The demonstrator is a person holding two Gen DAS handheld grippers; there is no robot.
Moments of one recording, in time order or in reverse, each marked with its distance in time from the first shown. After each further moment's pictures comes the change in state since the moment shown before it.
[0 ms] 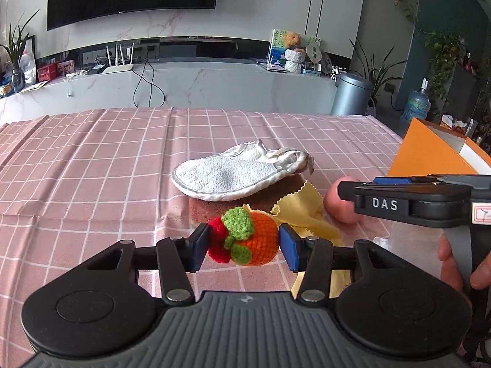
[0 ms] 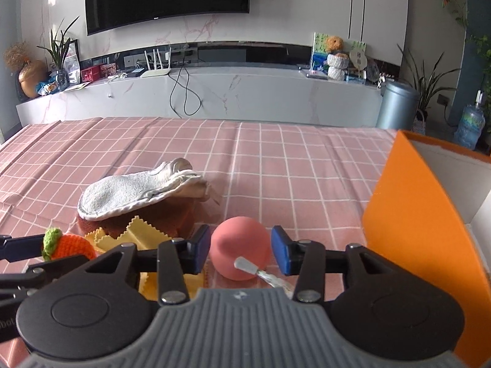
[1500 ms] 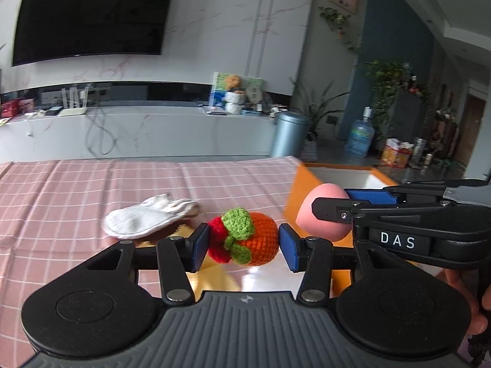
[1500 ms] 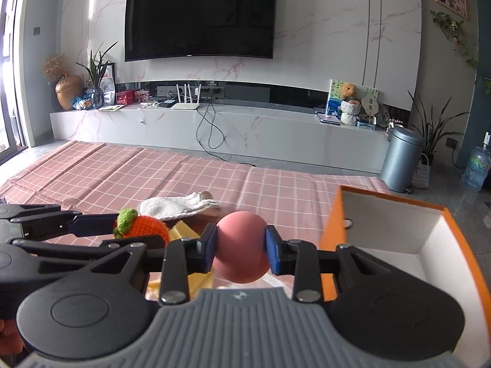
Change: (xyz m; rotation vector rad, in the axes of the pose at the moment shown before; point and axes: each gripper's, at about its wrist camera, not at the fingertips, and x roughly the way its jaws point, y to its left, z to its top) left arm -0.093 -0.079 0.017 0.056 -0.157 -0.223; right arm -0.149 -0.026 -0.001 -0.087 -0.134 0.094
